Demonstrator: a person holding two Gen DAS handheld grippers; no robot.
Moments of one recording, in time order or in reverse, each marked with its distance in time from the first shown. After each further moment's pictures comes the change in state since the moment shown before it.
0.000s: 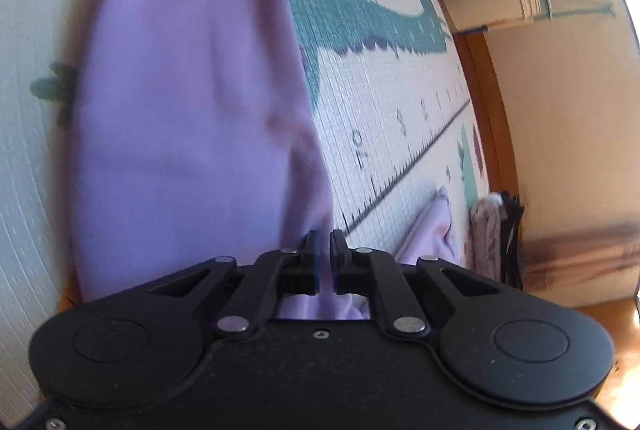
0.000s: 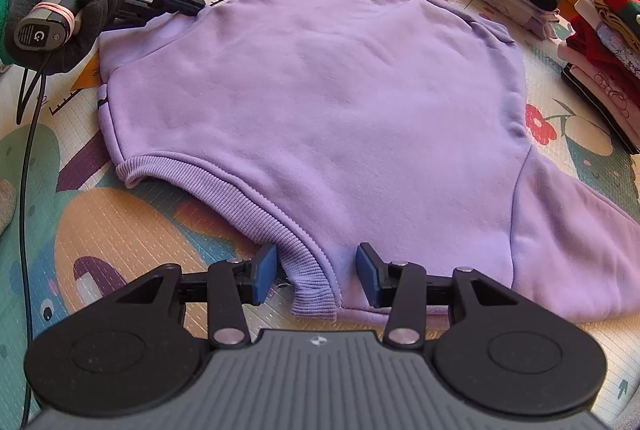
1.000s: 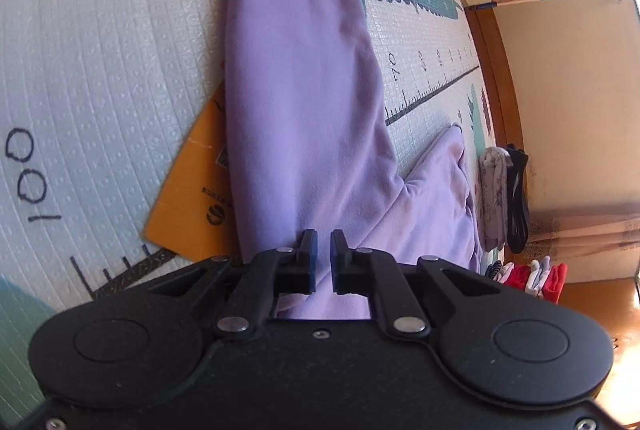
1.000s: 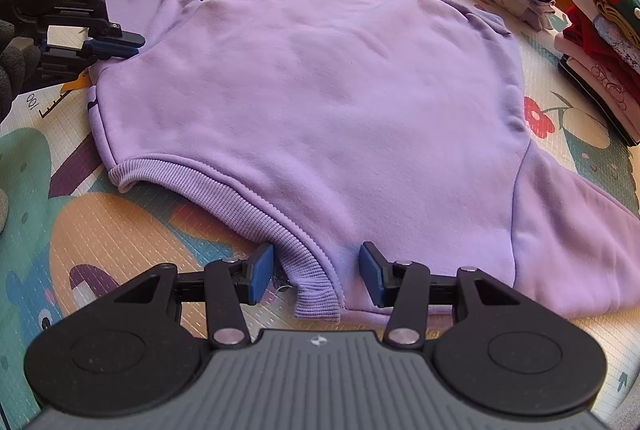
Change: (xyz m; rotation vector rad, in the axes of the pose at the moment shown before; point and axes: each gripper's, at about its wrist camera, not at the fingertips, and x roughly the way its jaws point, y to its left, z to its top) left arm -0.065 0.032 -0.071 0.019 0.105 0.076; right arm 0.005 0.002 0.004 0.020 0.022 -0.017
